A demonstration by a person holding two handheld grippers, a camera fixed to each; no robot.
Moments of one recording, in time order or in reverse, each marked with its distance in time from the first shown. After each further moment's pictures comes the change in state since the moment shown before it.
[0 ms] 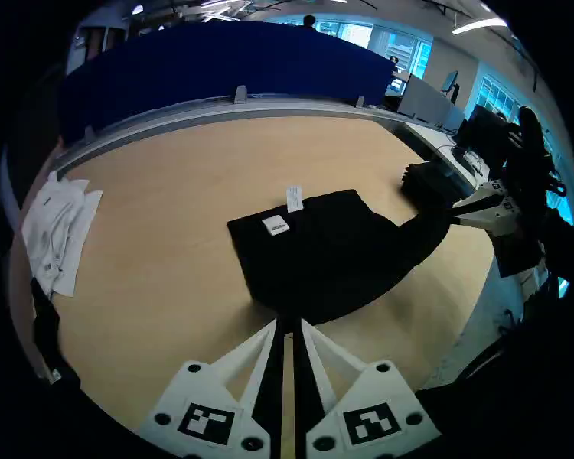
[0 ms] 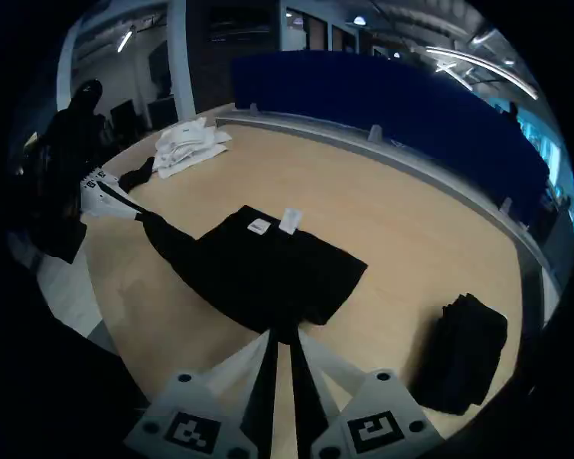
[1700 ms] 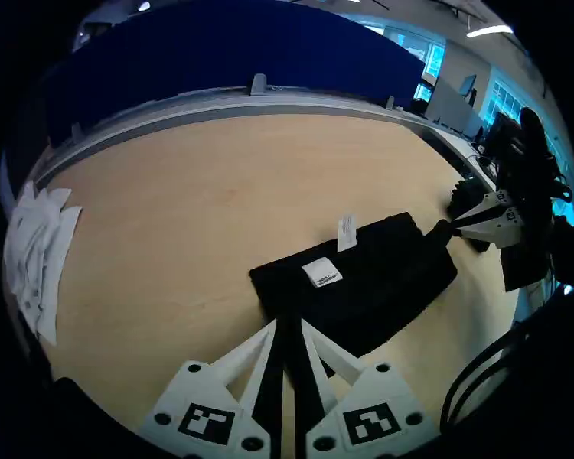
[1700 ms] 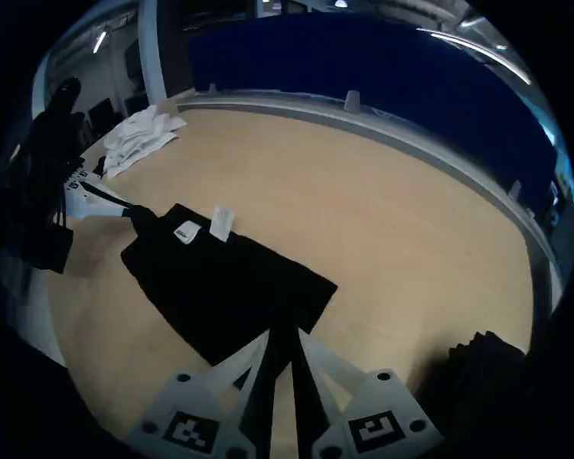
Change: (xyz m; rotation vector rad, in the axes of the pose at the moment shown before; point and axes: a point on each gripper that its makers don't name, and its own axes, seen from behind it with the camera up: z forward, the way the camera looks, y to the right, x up) left arm 0.051 -0.061 0.129 0.037 0.003 -0.026; right arm 0.019 0.094 0.127 -0.060 -0.071 0.063
